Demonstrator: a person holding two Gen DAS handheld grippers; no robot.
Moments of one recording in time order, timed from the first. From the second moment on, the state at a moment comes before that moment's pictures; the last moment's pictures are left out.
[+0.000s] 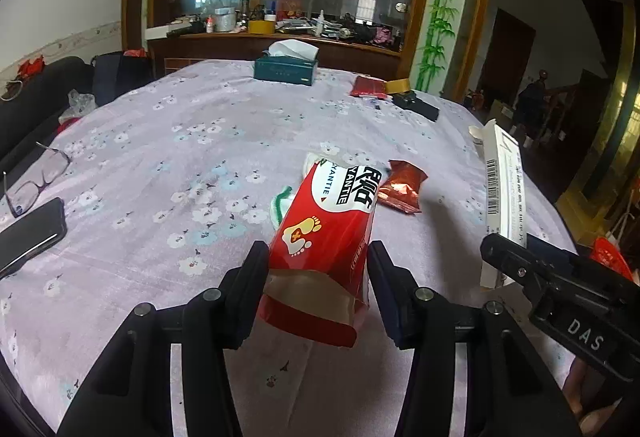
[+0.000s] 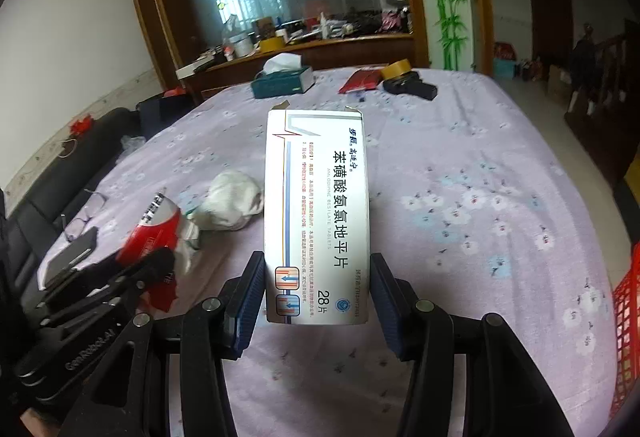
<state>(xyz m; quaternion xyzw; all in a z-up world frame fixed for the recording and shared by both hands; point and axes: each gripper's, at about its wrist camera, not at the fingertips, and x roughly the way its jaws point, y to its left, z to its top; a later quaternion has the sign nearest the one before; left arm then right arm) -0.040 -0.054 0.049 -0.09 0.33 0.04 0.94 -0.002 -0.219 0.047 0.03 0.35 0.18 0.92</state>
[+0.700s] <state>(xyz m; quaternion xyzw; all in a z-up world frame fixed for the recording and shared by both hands) -0.046 -0.064 0.056 -0.06 0.30 0.10 0.95 -0.006 -0.226 0.053 0.02 0.30 0.18 0.94</state>
